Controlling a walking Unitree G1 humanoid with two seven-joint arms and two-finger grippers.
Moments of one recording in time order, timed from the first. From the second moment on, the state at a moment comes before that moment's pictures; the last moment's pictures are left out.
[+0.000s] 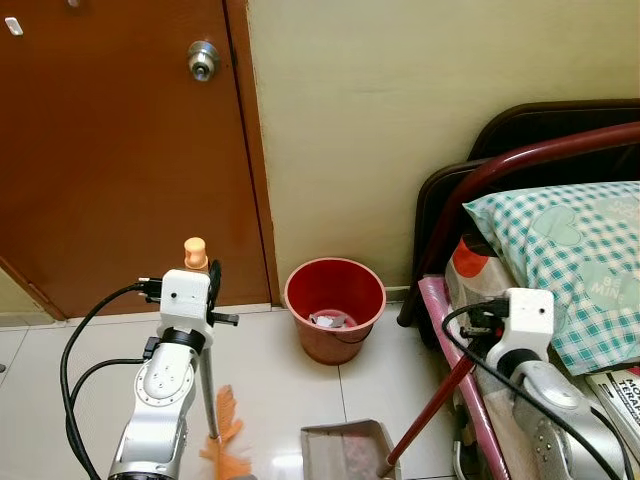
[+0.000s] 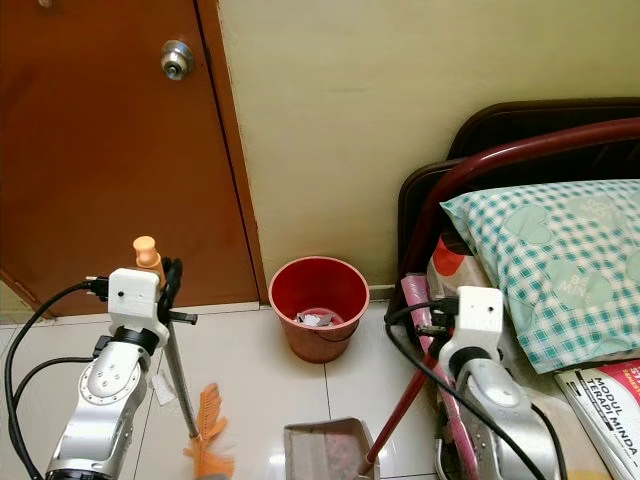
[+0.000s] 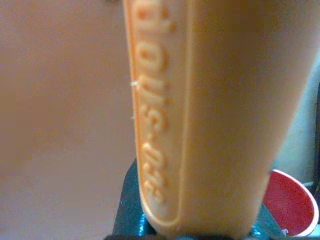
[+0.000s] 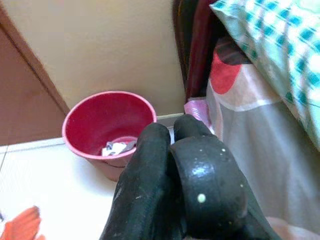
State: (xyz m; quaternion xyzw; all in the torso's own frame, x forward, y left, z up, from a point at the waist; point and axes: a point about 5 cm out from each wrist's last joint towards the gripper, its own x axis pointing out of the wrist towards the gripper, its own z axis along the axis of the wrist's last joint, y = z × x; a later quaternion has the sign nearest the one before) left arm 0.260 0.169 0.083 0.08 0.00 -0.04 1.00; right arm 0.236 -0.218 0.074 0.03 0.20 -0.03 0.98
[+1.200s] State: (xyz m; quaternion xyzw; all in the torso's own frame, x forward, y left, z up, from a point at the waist) left arm 0.277 0.158 0.122 0.06 -0.05 -0.06 1.00; right arm 0.273 -0.176 0.083 0.05 0.14 0.01 0.99
